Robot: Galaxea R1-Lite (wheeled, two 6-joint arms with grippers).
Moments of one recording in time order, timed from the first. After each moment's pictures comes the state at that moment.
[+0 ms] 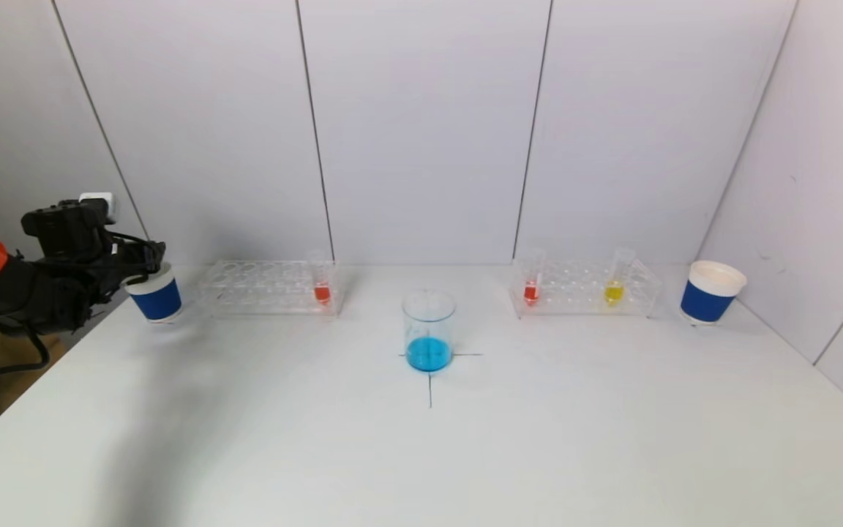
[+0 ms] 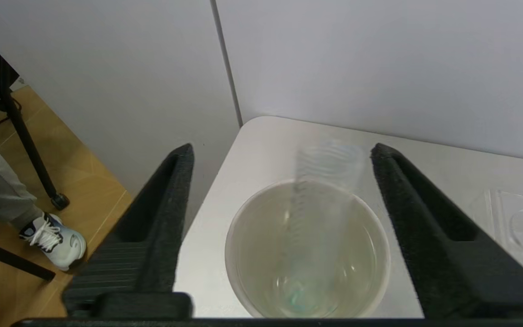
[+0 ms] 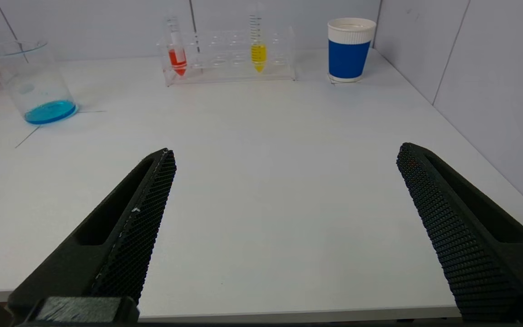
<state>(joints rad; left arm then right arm) 0.29 2.27 -1.32 -0.78 0.03 0.08 0.00 0.00 0.00 -0.01 -0.02 0.05</state>
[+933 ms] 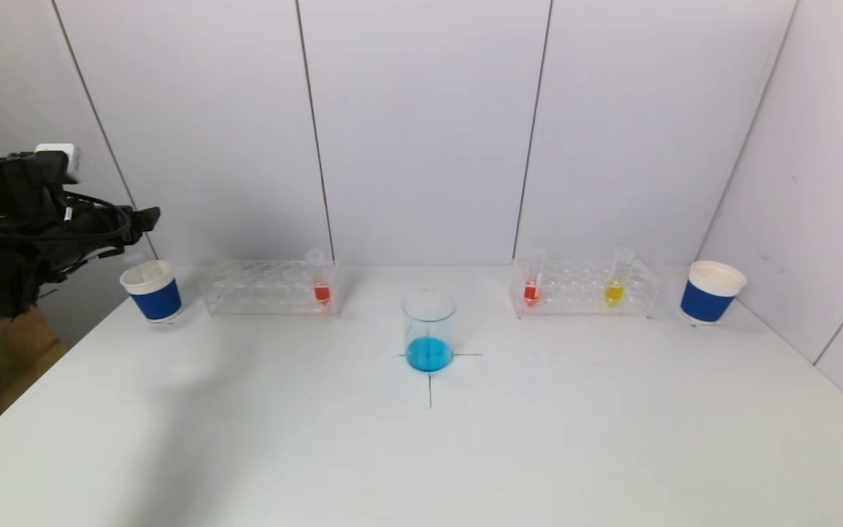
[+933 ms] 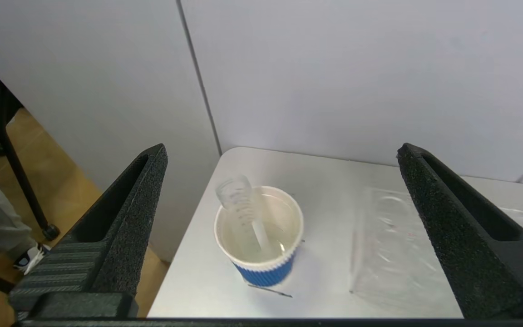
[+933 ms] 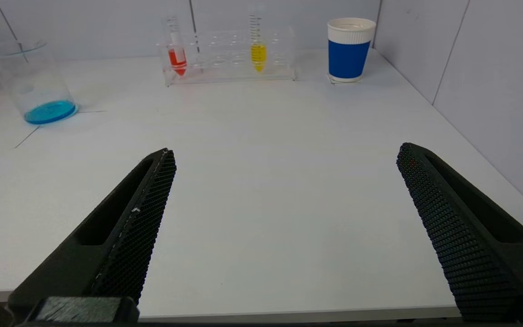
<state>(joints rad) 0.25 1.92 -1.12 -0.71 -0.01 0.07 0.00 0.00 0.00 -0.01 -0.02 0.05</state>
